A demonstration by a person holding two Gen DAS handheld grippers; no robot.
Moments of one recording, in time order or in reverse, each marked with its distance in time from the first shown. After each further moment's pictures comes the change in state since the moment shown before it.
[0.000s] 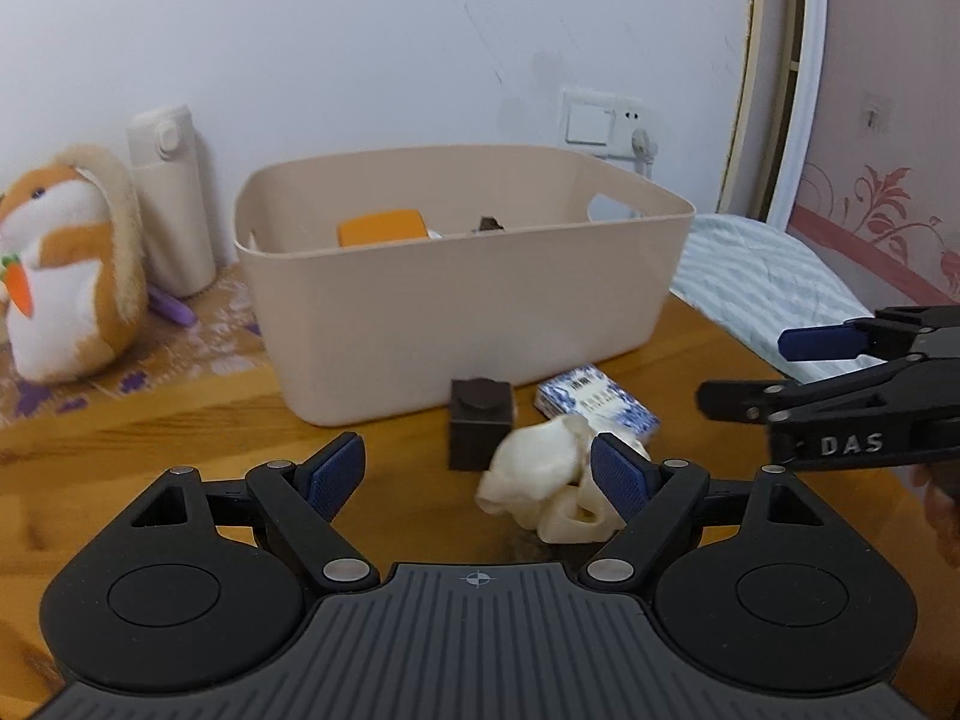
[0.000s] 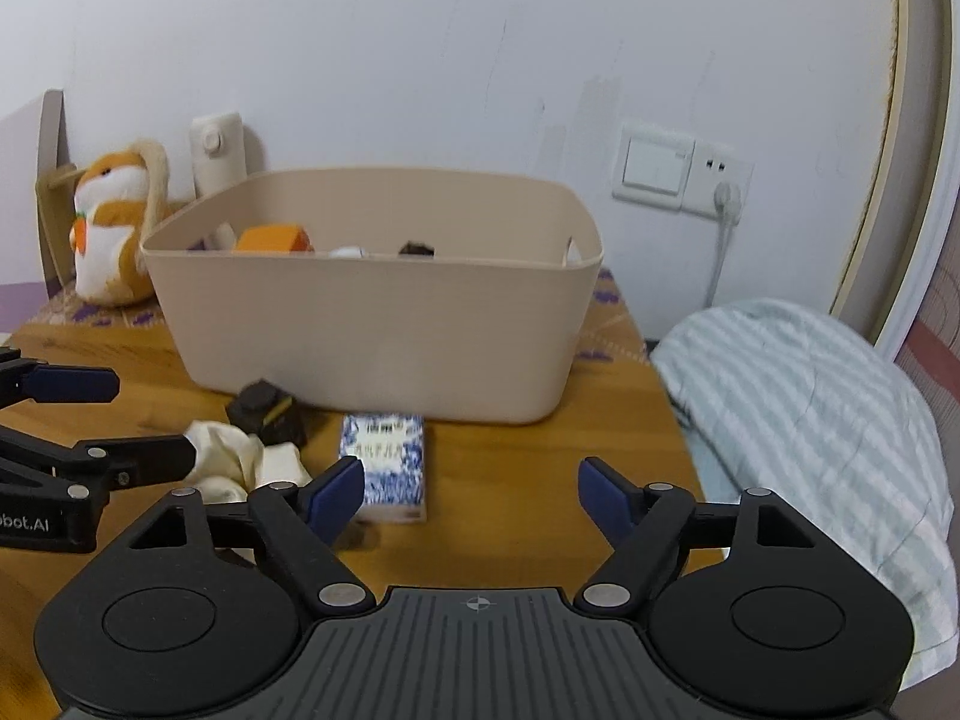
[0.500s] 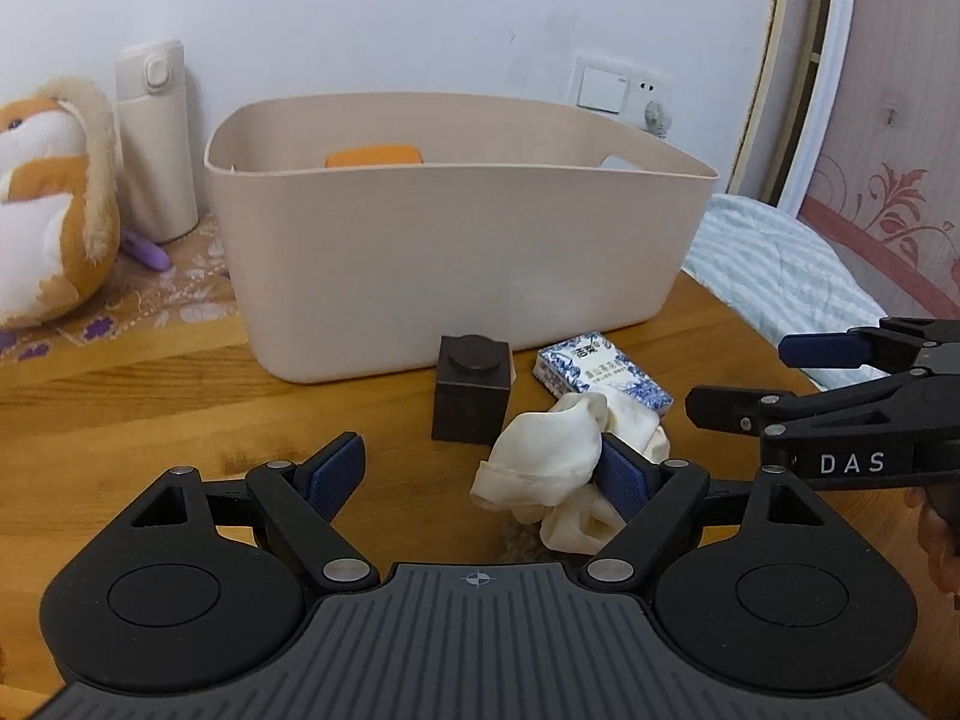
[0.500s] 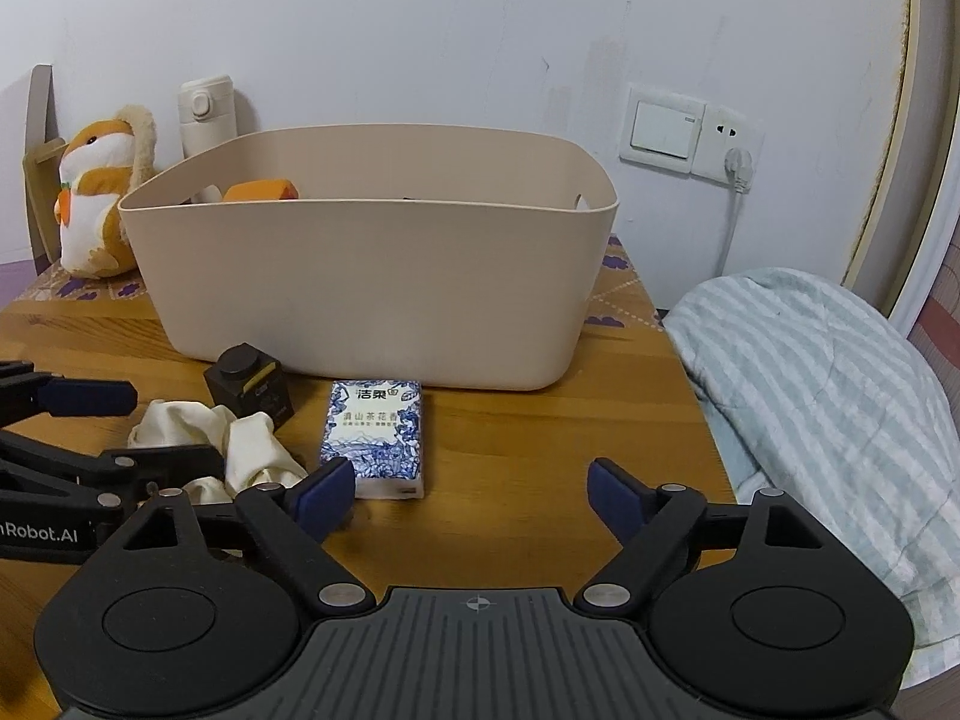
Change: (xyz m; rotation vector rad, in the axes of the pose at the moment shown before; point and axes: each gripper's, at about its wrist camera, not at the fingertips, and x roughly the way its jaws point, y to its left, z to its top) left arm 0.032 0.006 -0.008 -0.067 0.057 -0.022; right arm 0.021 0.001 -0.007 -0.003 0.041 0.004
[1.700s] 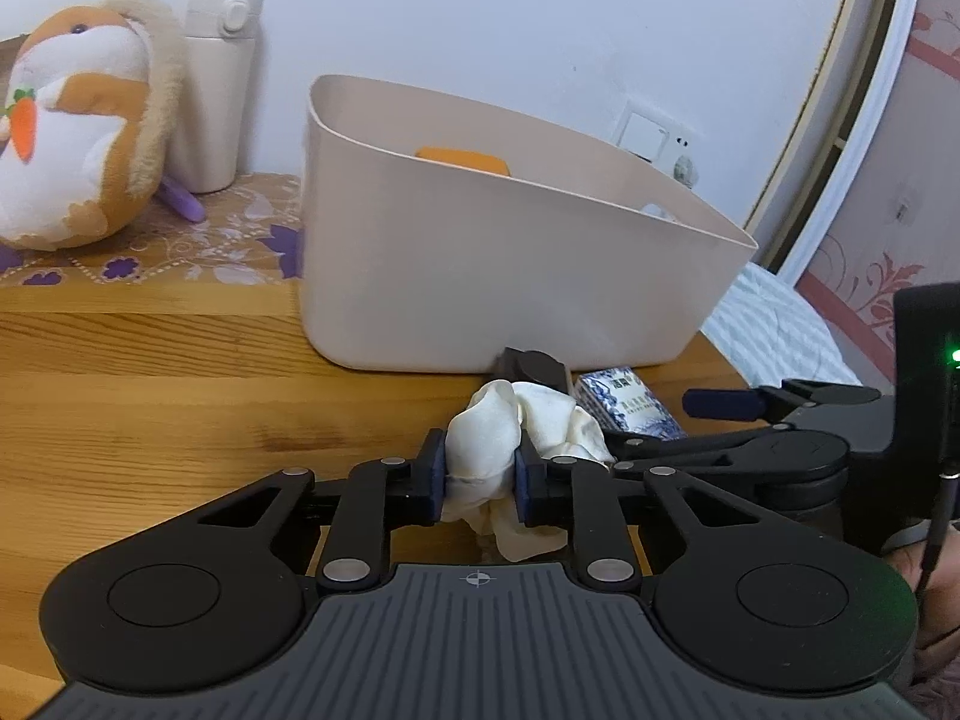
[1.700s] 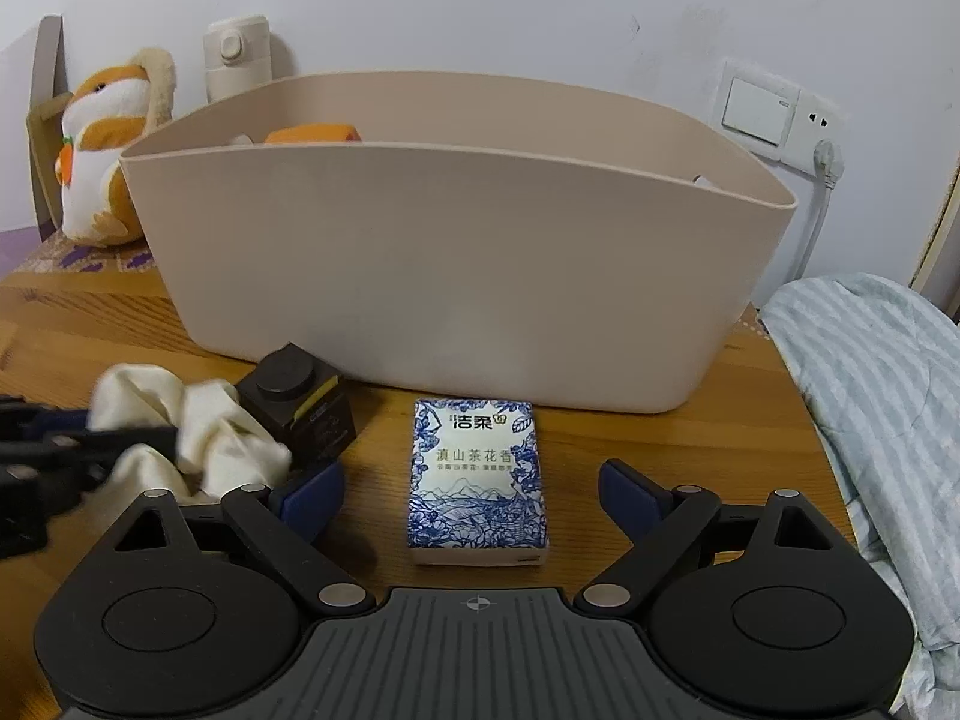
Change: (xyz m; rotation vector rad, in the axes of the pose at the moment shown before) left arm -0.011 0.047 -0.003 -0.175 -0.035 -0.070; right arm 0.058 0.041 0.016 -0.055 0.068 0.044
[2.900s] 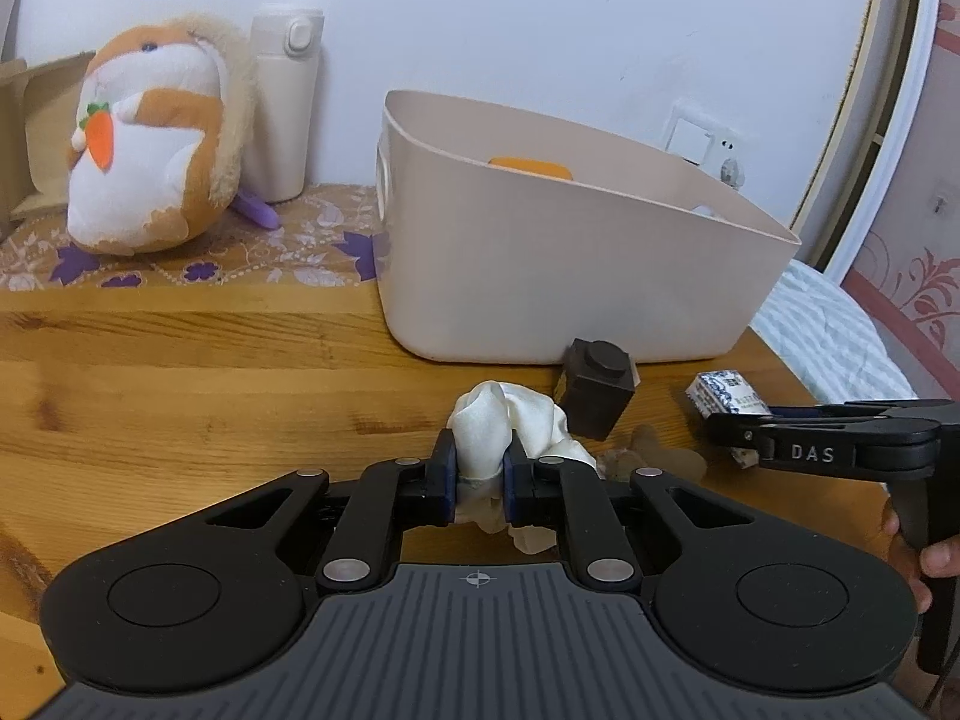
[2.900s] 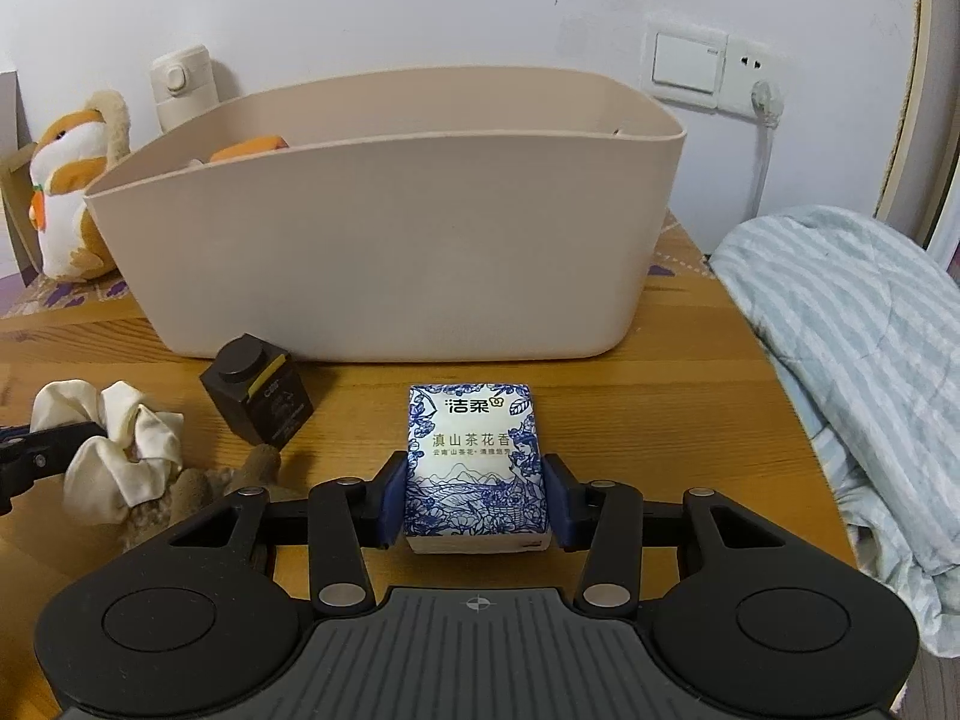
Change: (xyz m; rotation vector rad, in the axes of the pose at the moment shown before) left arm -0.022 0.009 -0.008 0.025 -0.021 0.115; right arm -0.019 -0.025 -0.017 0.131 0.008 0.005
